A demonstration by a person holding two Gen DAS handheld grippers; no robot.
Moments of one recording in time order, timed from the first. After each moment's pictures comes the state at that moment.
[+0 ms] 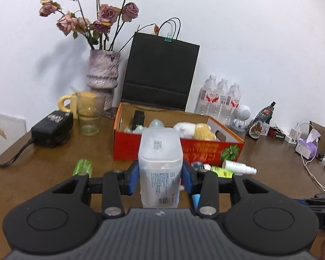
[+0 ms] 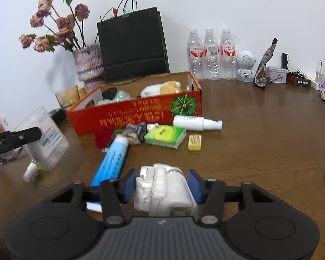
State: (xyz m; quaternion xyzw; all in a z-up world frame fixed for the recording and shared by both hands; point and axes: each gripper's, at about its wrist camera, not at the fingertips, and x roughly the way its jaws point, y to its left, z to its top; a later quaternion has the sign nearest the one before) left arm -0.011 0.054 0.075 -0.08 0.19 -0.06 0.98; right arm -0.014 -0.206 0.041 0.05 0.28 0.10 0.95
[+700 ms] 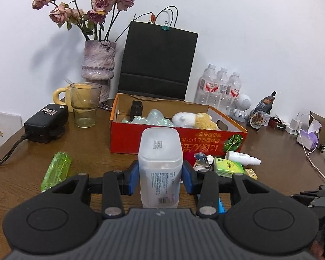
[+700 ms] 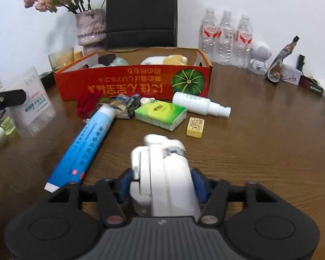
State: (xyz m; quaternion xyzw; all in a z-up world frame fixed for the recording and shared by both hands) left arm -0.010 0.054 0.056 -0.08 0.21 -0.07 0.97; right arm 0.028 -0.197 0.004 -0.03 0.35 0.10 0.93
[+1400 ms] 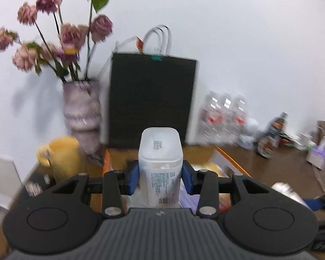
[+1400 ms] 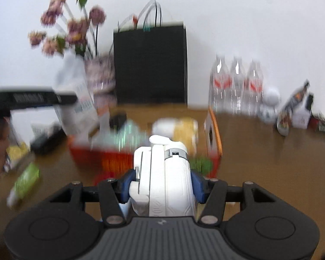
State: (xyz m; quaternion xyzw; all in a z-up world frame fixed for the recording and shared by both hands) left arm 0.143 0.054 0.151 -0.03 0.19 -0.06 0.98; right arm 0.094 -0.181 0.116 0.01 0.27 0.13 0.95
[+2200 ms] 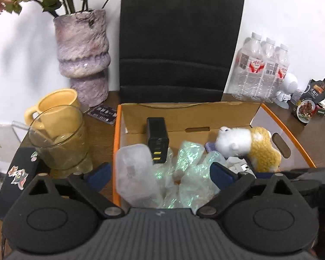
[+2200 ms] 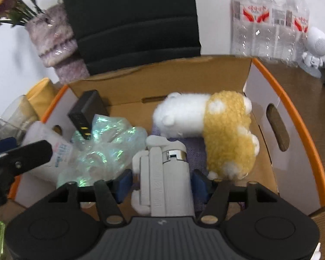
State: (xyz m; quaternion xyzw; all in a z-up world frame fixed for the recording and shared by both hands) left arm 0.247 0.071 0.098 -0.02 0.37 -0.04 0.93; right arm 0.290 -0.112 0.043 0.06 0.44 0.12 0.89
